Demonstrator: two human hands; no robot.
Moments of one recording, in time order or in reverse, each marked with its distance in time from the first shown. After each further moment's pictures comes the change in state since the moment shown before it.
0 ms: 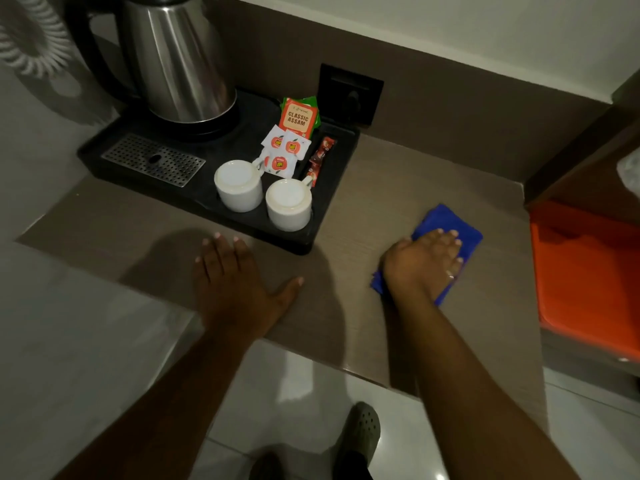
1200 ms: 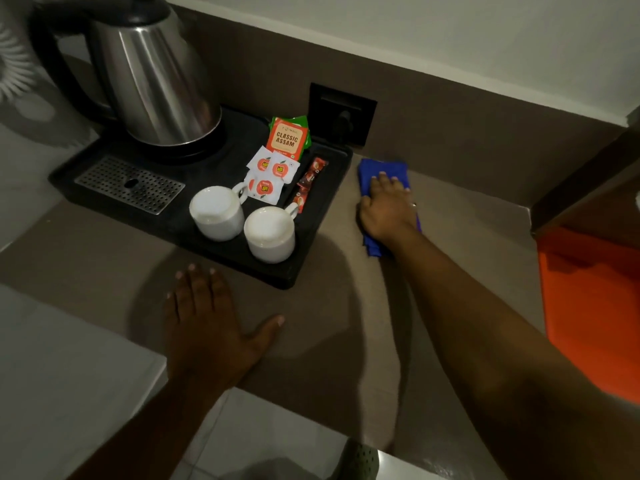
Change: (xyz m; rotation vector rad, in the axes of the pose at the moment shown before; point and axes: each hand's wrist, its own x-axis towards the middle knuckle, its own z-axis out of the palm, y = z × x) left_hand -0.001 0.003 0.002 0.029 -0.020 -0.035; right_hand 0.130 -0.078 -0.003 -0.046 -0.124 -0.663
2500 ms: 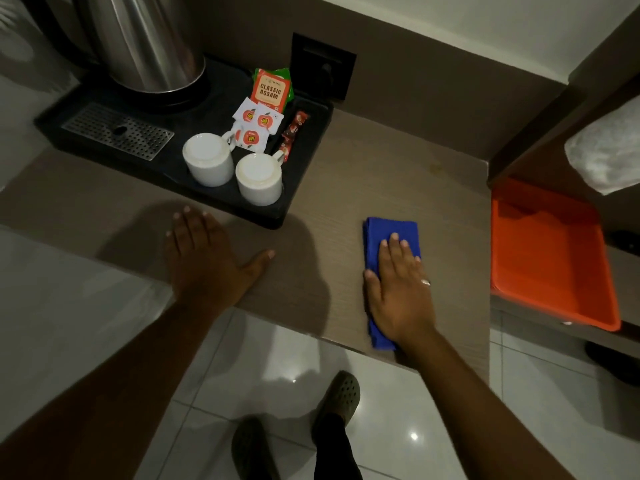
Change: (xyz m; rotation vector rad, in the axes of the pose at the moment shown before) left_hand 0.000 -0.002 -0.004 -0.025 -0.001 0.047; right_hand -0.251 0.029 0.016 -0.006 -0.005 0.025
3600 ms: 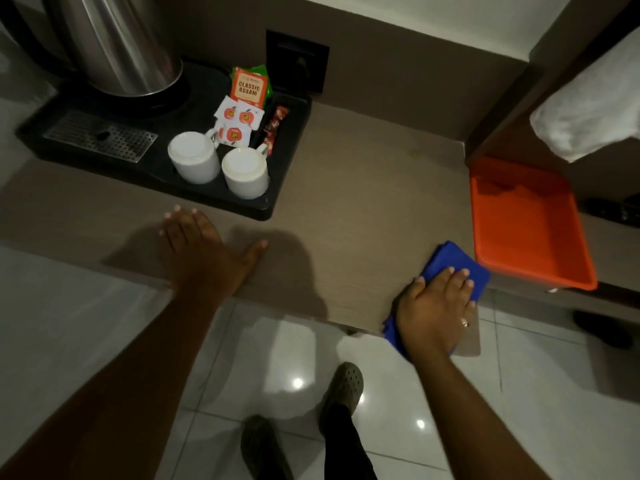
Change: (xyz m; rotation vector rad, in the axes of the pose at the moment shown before) left_hand 0.001 -0.003 0.006 -0.038 0.032 0.002; right_hand -0.057 0.009 0.002 0.093 0.203 0.728
